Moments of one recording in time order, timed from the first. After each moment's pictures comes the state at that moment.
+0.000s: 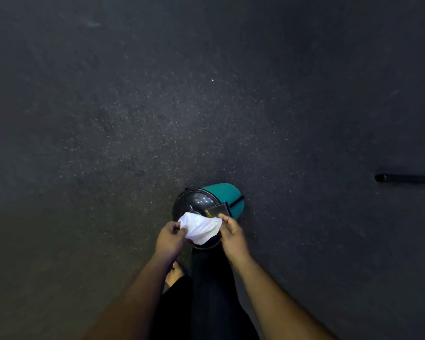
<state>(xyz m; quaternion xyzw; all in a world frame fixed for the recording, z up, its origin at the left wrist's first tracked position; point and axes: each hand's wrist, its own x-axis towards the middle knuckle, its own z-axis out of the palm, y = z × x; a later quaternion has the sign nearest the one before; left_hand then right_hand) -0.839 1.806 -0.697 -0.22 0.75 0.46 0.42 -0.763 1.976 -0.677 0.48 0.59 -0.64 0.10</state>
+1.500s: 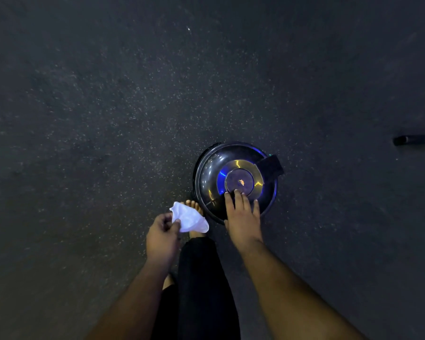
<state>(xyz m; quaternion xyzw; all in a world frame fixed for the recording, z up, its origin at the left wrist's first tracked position) -0.797 1.846 -0.862 -0.21 0.76 0.50 0.36 -0.710 2.039 -0.900 0.25 0.92 -0.04 0.29</state>
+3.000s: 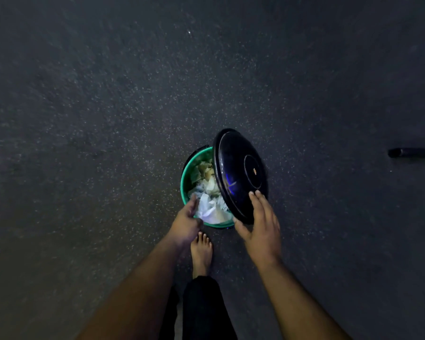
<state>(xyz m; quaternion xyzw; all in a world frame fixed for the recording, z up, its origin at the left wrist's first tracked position) -0.781 1.941 -0.870 -0.12 0.65 0.54 0.51 -0.657 2.107 -0.818 0.30 0.91 -0.27 -0.02</state>
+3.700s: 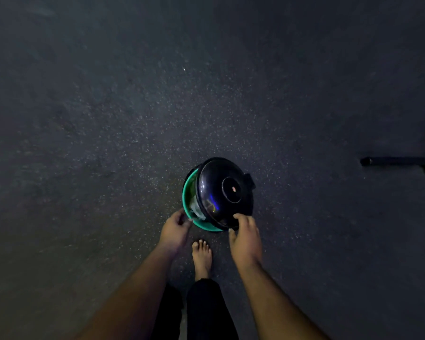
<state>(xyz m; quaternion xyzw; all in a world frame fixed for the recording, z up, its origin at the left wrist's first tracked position) -0.804 1.919 -0.747 -0.11 0.78 0.43 0.43 -0.676 2.063 -0.728 0.43 0.85 -0.27 0.10</state>
